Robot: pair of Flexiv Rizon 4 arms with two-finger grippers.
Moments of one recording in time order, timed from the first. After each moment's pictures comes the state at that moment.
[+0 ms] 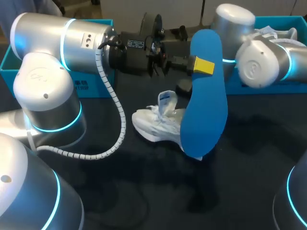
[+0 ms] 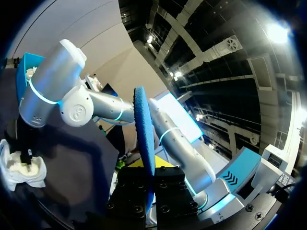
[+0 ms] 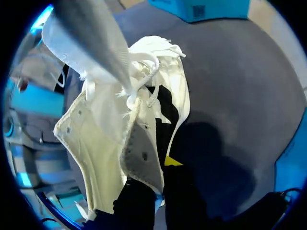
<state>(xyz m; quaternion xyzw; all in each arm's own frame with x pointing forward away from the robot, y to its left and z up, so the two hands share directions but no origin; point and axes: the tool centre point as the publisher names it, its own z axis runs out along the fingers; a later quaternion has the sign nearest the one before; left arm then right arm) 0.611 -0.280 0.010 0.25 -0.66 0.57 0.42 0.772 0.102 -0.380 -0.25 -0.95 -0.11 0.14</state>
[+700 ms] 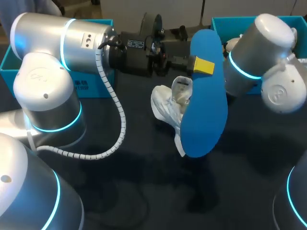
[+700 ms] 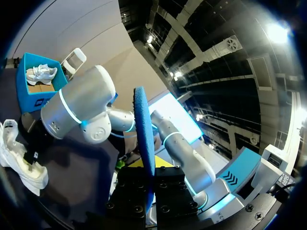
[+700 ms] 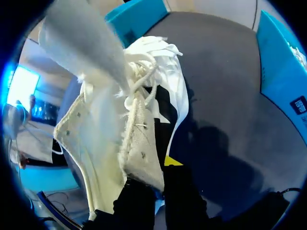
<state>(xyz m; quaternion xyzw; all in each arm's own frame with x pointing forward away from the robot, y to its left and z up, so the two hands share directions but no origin) 0.611 -0.280 0.010 0.25 -0.66 0.57 0.42 0.763 0.097 -0.357 -0.51 -0.84 -0.18 0.09</state>
